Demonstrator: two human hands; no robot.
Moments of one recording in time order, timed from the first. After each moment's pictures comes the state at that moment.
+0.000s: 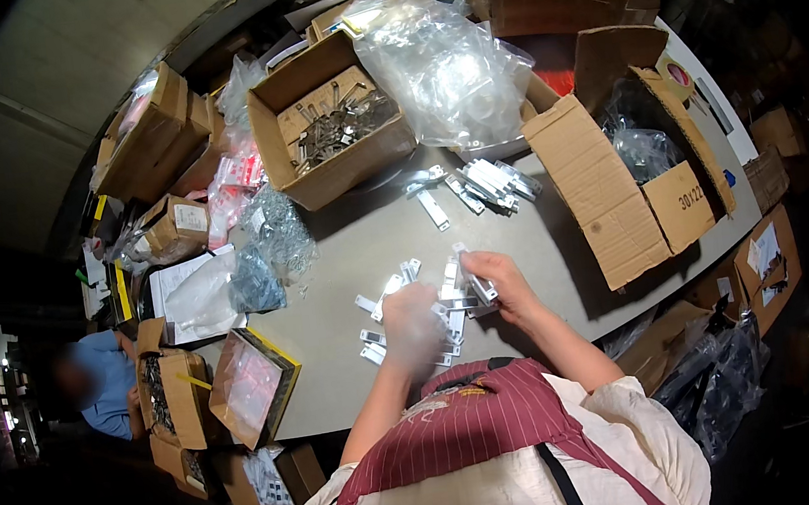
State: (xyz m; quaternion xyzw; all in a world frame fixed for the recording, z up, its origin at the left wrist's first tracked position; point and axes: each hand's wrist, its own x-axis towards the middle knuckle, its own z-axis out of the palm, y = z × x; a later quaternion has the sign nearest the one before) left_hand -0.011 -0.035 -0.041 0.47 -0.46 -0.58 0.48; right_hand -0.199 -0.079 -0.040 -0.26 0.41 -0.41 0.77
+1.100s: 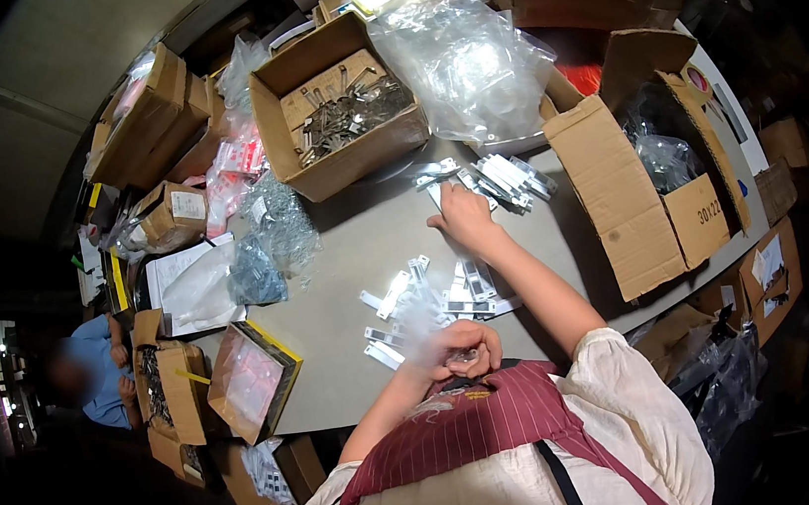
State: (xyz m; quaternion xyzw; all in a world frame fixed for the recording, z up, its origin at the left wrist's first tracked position) left_hand -0.020 -0.031 -0.038 0.10 -0.21 -0.95 0.21; right_hand -0.144 -0.209 -0.105 -0.79 0.57 -0.20 0.13
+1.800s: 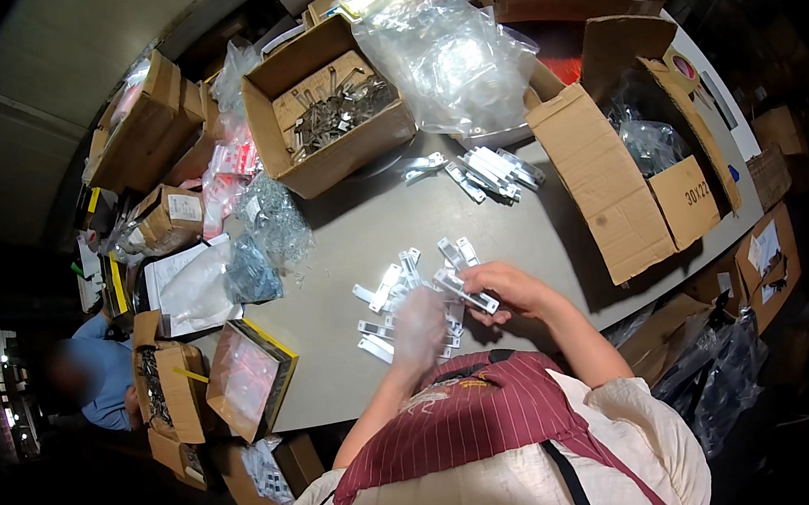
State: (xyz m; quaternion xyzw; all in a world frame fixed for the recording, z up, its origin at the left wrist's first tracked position) left_hand -0.013 -0.006 -0.067 0.39 -0.18 -0.76 0.49; right_hand -0.219 -0.080 -0.010 -0.35 0.38 -0.17 0.84
